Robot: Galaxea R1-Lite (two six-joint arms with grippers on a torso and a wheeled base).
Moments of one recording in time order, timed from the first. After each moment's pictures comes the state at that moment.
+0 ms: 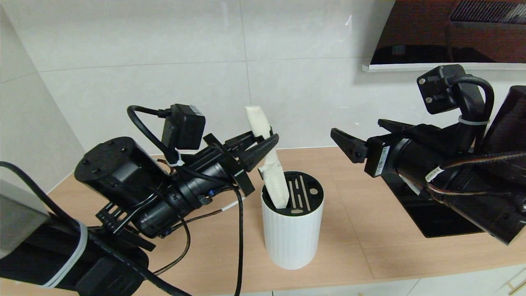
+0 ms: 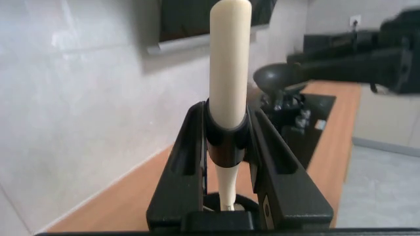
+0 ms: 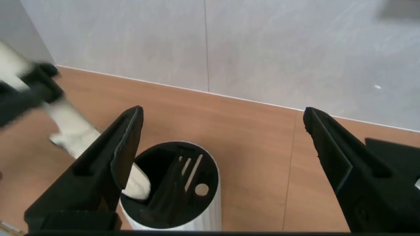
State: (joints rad) left arm -0.57 1.85 -0.64 -1.55 -0.37 -0.03; right arm 0.77 1.52 -0.80 -0.80 -0.37 -0.01
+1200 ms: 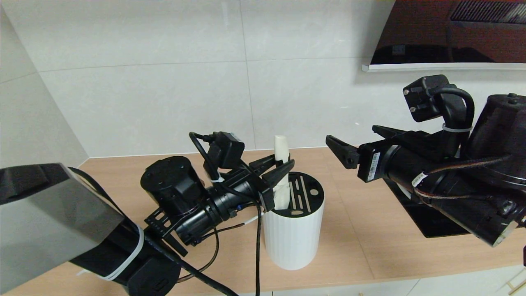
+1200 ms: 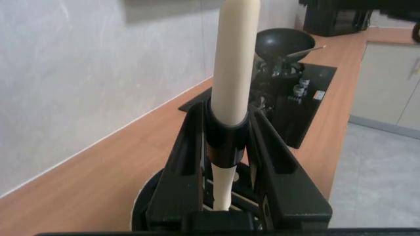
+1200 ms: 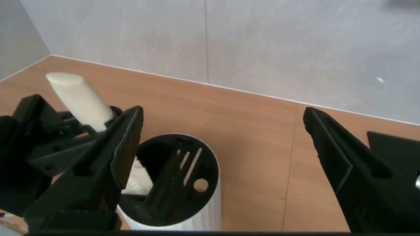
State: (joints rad) left arm -0.60 2.01 -0.66 -1.55 -0.32 -0.03; right arm 0.77 1.56 -0.80 -0.81 -0.37 0.00
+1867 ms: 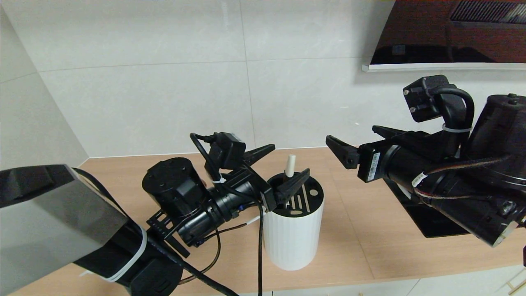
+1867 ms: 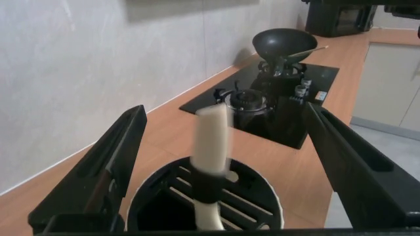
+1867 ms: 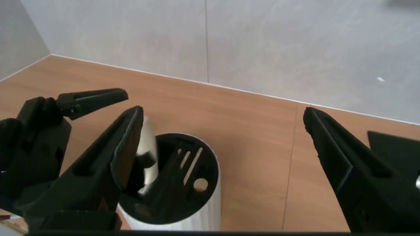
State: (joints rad) left arm -0.61 2.01 -0.67 -1.57 -0.30 -0.03; right arm 0.77 1.56 -0.79 -0.81 -0.37 0.00
